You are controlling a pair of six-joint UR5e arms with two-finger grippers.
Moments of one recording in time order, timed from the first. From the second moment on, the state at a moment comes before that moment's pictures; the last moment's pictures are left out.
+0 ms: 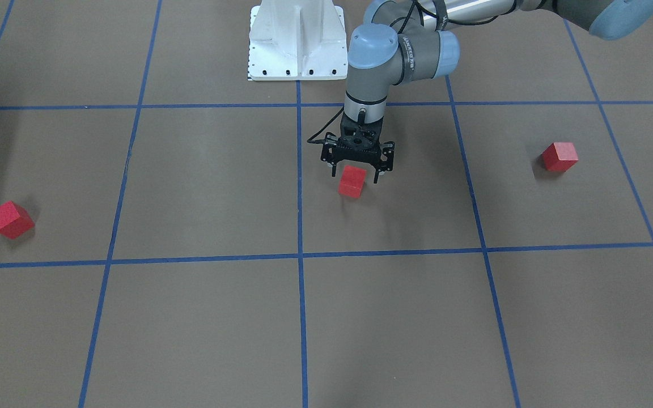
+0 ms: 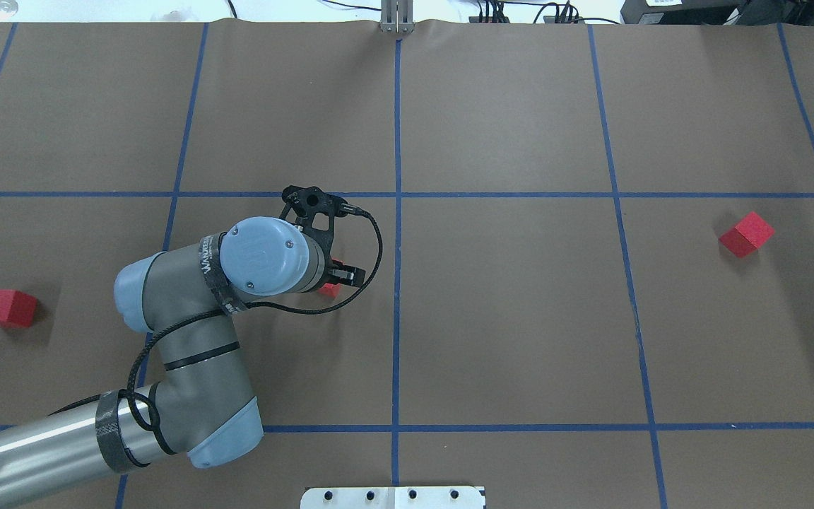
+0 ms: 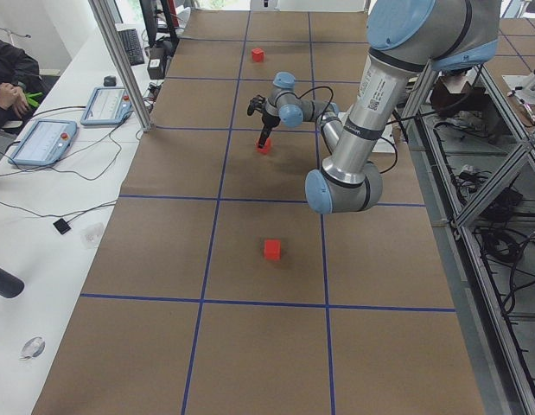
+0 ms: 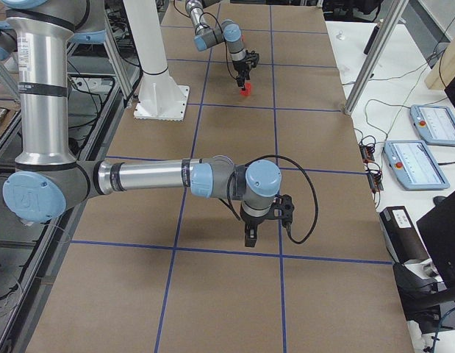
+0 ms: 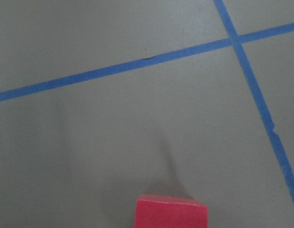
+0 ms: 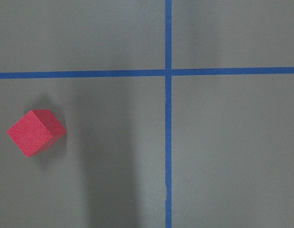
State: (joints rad) left arm -0.44 -2.17 -1.66 -1.76 -1.61 -1.04; right arm 1.57 -1.62 1.72 -1.72 2.39 -0.01
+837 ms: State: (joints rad) left arm -0.44 -2.17 -1.62 -1.82 -1.61 -1.07; right arm 1.57 -1.62 1.72 -1.72 2.39 -0.01
